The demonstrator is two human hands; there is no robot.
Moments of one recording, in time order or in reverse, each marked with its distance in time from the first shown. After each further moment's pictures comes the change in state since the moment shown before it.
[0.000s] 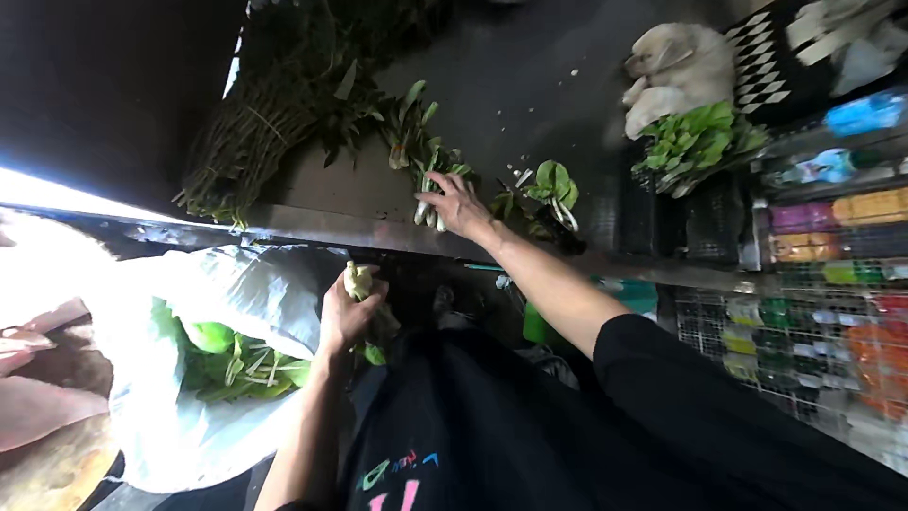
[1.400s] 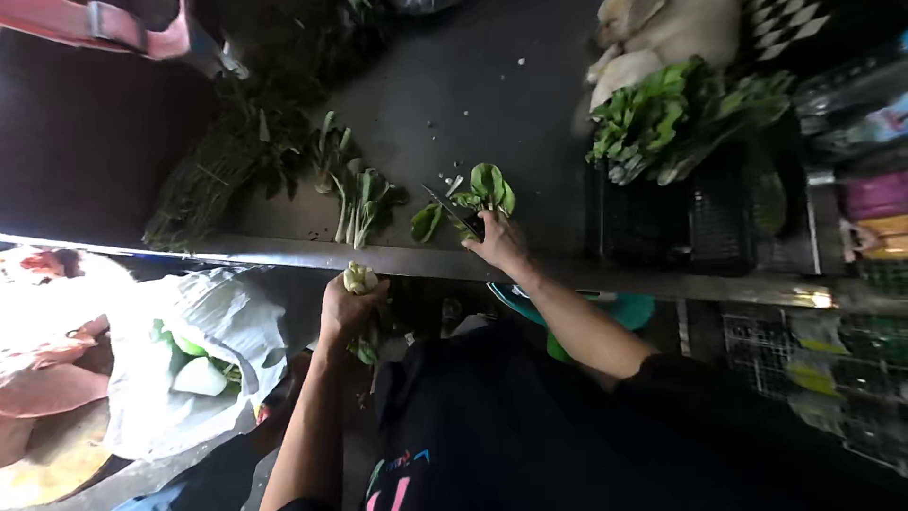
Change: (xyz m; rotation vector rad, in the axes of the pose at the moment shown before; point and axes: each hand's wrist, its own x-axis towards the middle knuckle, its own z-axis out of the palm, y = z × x) left_hand -0.008 0.129 0.201 0.290 0.120 -0.077; right_hand -0.173 0.195 -0.042 0.242 -0.038 0.561
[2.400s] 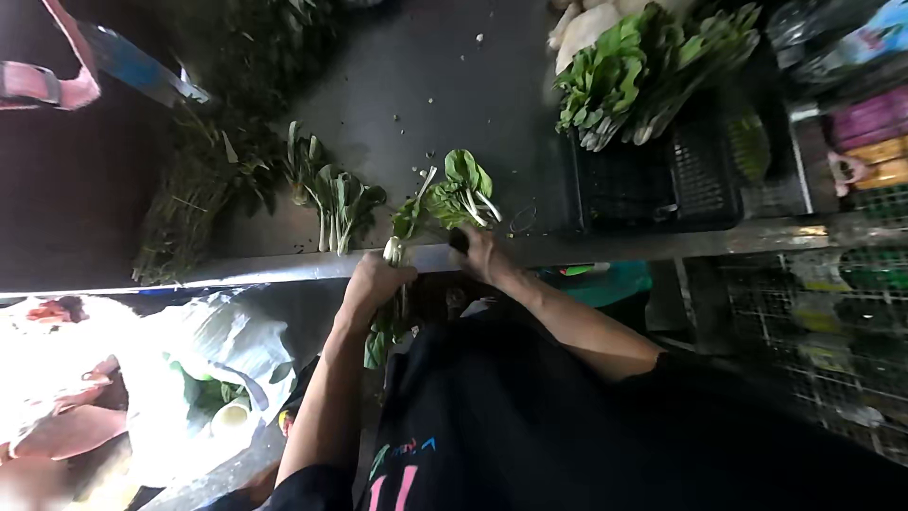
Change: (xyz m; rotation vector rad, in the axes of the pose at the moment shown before) left_hand 0.028 0.065 0.047 0.361 -0.337 -0.135; right_hand -0.069 -0.015 -0.018 0.194 -0.093 -0.054
